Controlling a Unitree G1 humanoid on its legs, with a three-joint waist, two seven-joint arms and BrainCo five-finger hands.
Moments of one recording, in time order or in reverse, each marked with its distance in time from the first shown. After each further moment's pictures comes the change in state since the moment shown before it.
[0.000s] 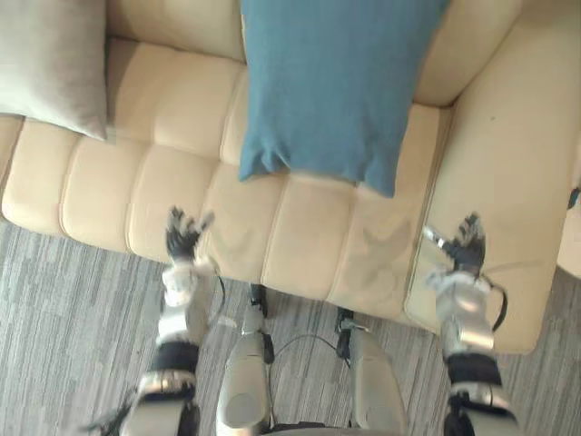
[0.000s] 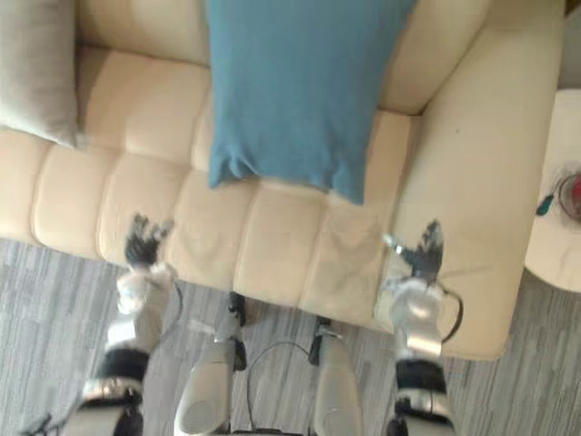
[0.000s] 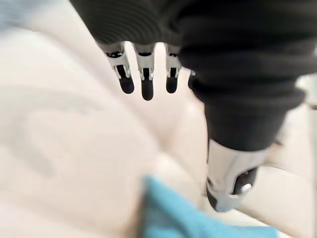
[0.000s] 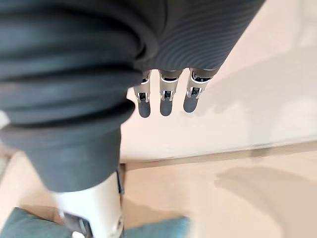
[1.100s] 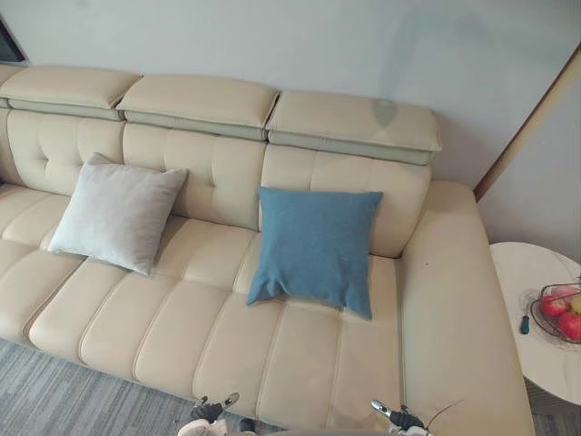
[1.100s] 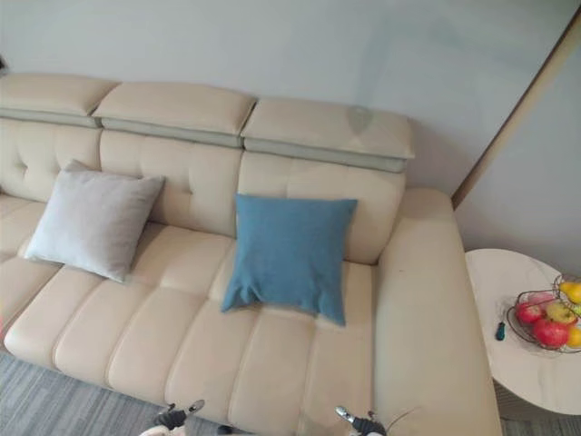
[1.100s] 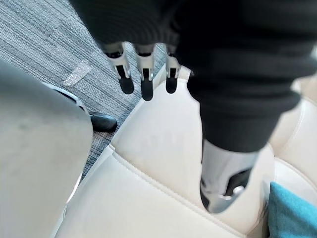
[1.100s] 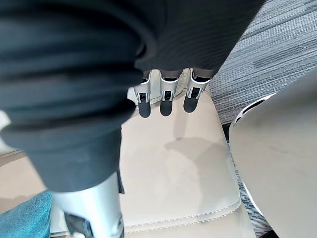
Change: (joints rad) left arm 0.202 -0.064 0.188 0.618 0.369 0.099 -0.145; right arm 0.160 0.096 -0.069 0.718 -0.073 0.061 0.151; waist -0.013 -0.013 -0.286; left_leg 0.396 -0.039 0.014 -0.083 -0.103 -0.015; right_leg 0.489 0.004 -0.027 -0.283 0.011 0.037
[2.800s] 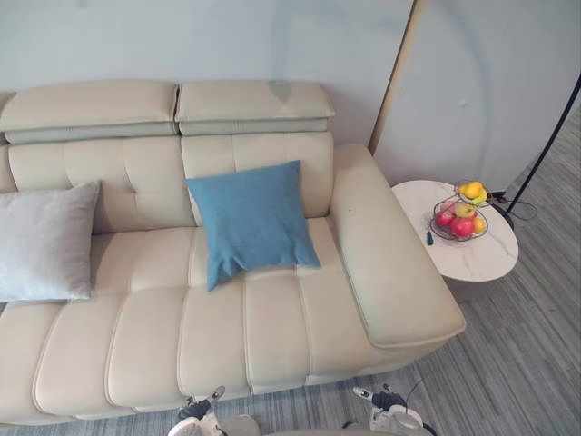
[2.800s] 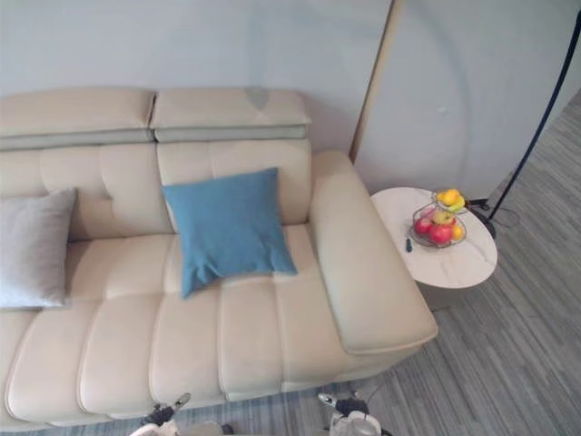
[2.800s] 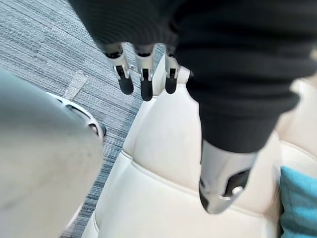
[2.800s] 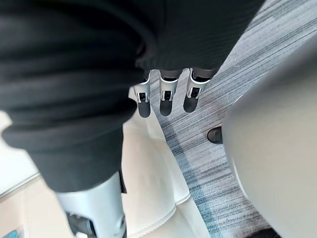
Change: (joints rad) left arm 0.004 -0.046 0.119 -0.037 -0.054 0.036 0.027; right arm -0.035 0.036 0.098 -0.070 -0.133 0.065 -0.044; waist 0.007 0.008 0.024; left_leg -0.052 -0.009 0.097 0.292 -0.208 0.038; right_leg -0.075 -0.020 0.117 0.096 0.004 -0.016
